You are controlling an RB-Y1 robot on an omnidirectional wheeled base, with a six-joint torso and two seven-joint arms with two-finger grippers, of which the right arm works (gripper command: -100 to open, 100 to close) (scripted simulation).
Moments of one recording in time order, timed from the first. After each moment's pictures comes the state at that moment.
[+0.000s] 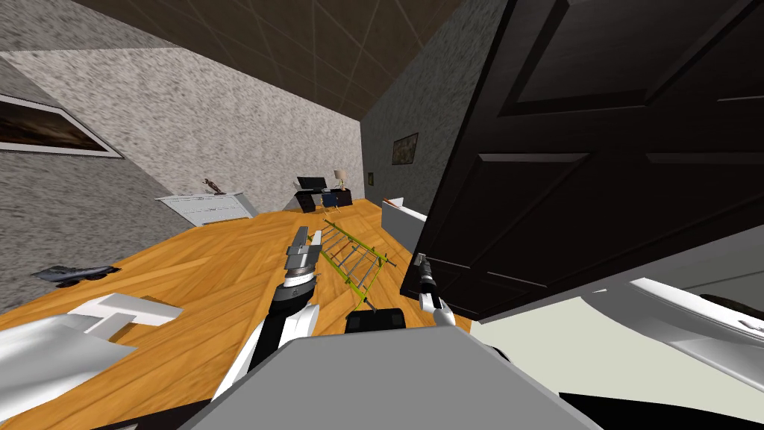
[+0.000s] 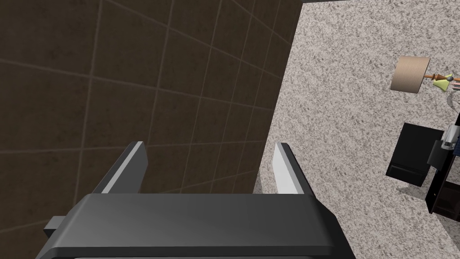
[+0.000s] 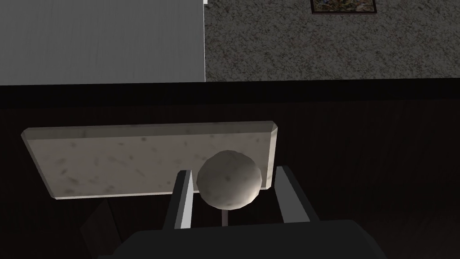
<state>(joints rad) -0.15 -0.10 -0.31 -0.59 -0.03 -0.82 -0.03</state>
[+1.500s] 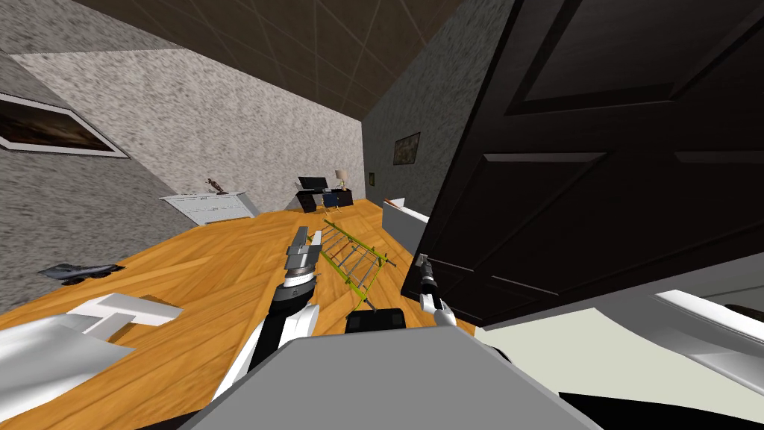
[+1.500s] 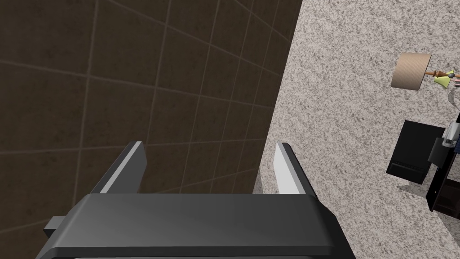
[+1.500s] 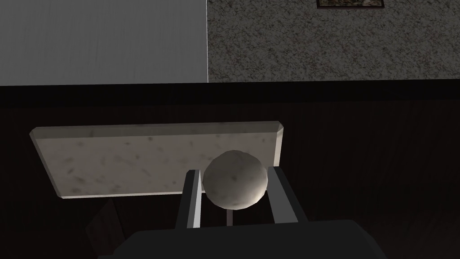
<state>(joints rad) -0.15 -0.10 -0.33 -0.57 -0.04 -0.82 -0.03</state>
